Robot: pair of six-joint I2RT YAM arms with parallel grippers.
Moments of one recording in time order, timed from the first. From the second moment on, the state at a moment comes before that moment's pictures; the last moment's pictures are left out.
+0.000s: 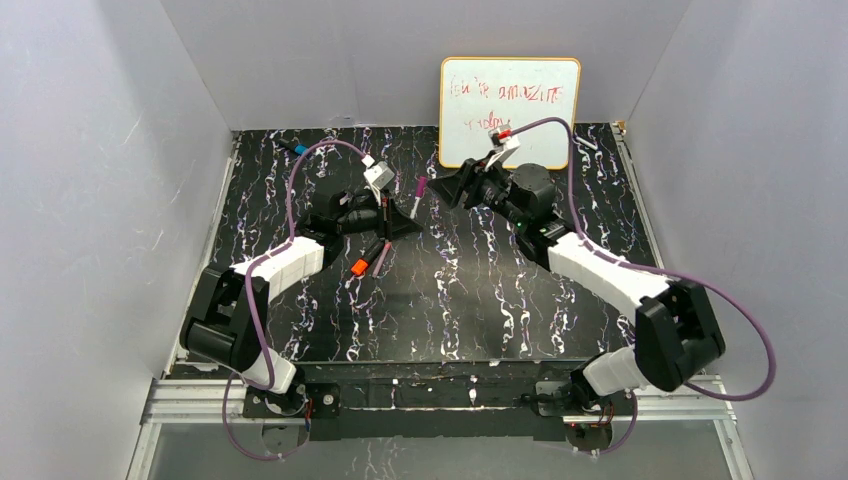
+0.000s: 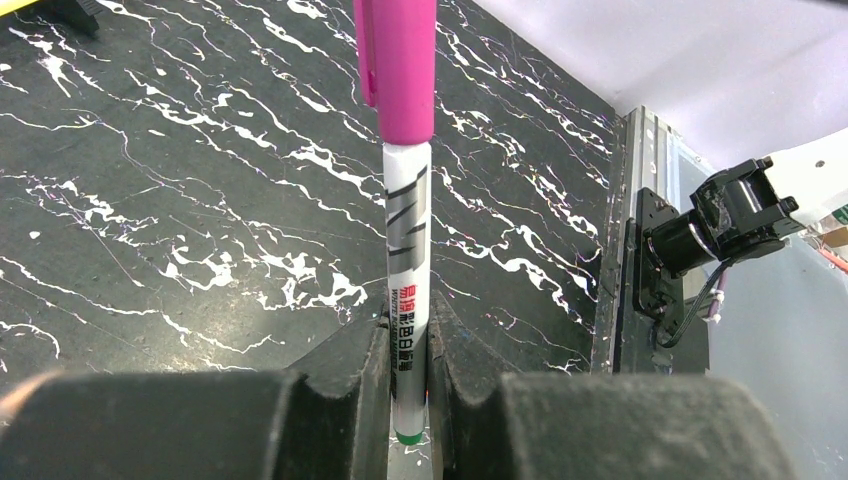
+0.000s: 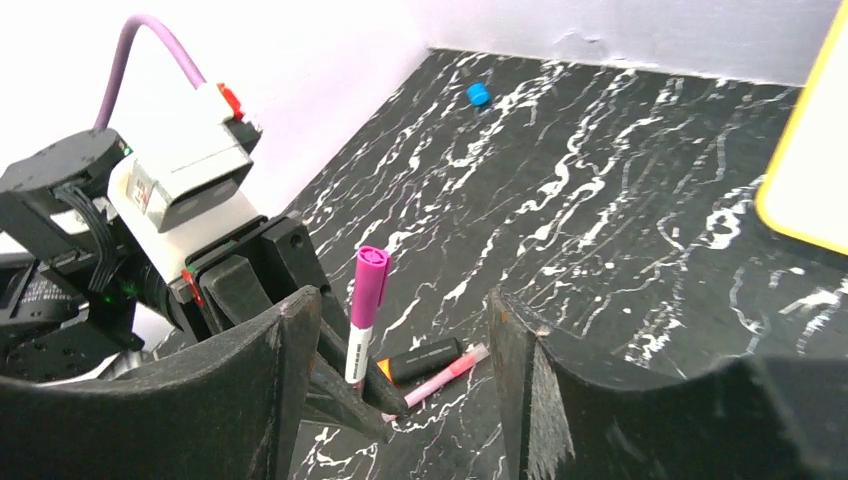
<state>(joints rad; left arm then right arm) -0.36 1.53 0.84 0.43 0.90 -0.24 0.60 1.38 0.96 0.43 -0.25 0.47</state>
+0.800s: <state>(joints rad) -0.38 1.53 0.84 0.41 0.90 -0.23 0.60 1.56 1.07 0.59 -0.46 0.55</state>
